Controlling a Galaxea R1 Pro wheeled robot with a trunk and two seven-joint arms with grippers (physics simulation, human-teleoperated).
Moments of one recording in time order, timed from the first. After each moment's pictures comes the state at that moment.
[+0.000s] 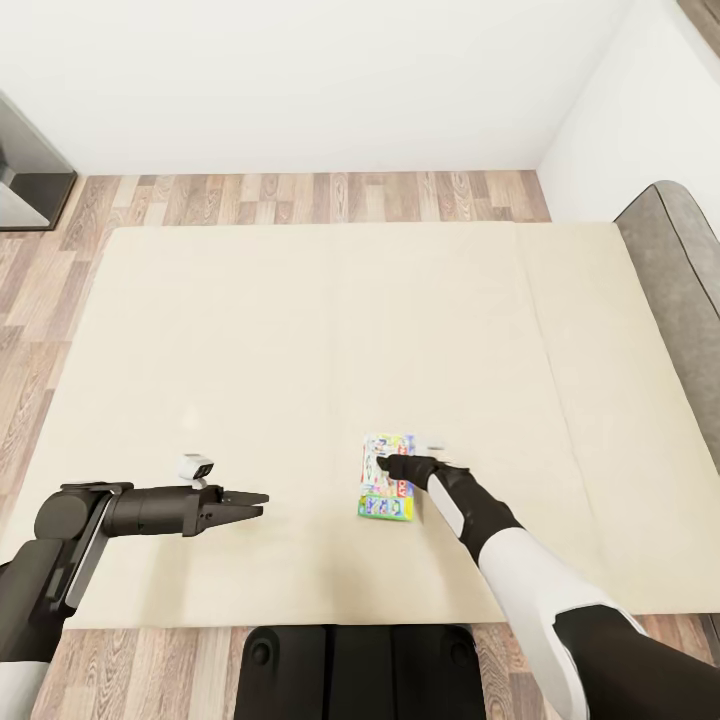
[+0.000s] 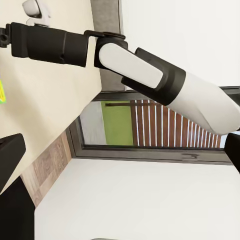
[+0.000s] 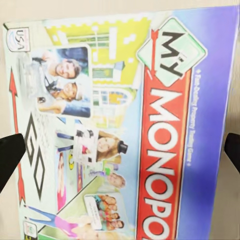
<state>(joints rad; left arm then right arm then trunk) -0.52 0.28 0.09 -1.43 0.11 1.02 -1.57 -0.93 0.14 0.12 -0.48 -0.23 0.30 0.09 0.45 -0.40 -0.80</state>
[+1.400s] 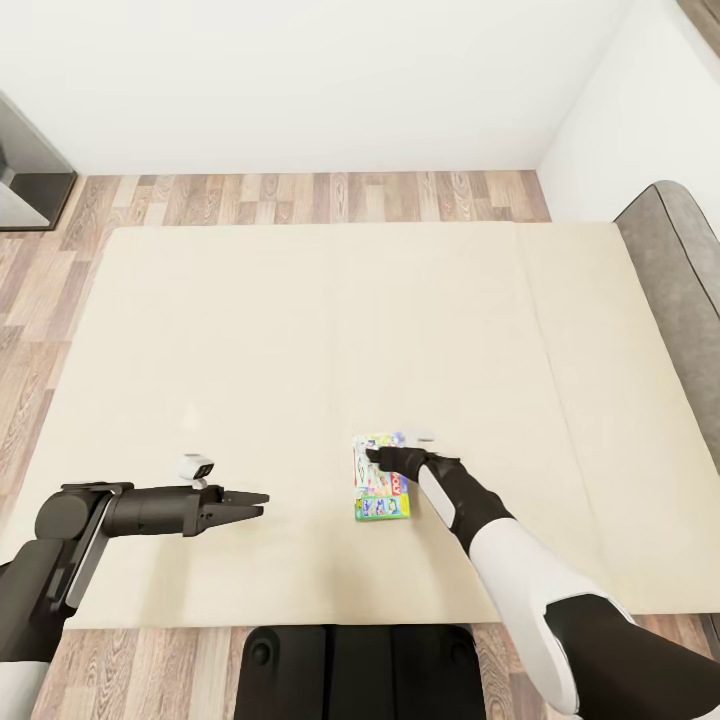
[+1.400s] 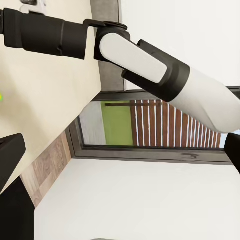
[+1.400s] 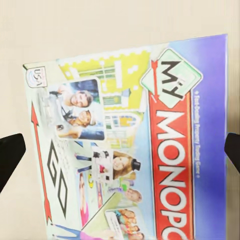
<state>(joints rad) -0.52 0.28 0.09 -1.43 0.11 1.02 -1.57 -0.96 0.17 0.13 -0.48 -0.23 0.32 0.10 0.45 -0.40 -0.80</state>
